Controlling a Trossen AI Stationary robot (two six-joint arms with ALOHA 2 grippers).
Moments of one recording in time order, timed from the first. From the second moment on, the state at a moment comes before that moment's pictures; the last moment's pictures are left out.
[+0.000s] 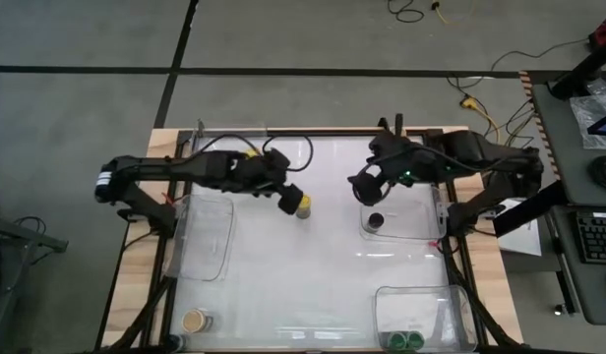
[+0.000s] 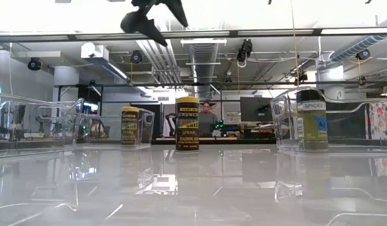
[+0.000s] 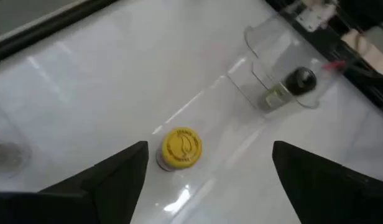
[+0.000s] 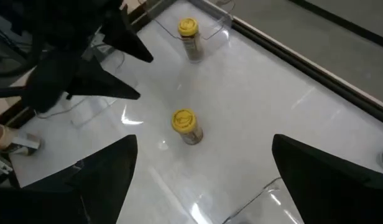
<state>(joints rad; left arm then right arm) 0.01 1.54 1.54 -0.88 -0.30 -0.75 0.10 1.48 1.90 -1.28 0.39 0.75</state>
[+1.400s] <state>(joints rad) 0.04 2.01 1.89 -1.23 -0.23 -1.11 -0.19 1.44 1.90 -1.51 0.30 0.18</state>
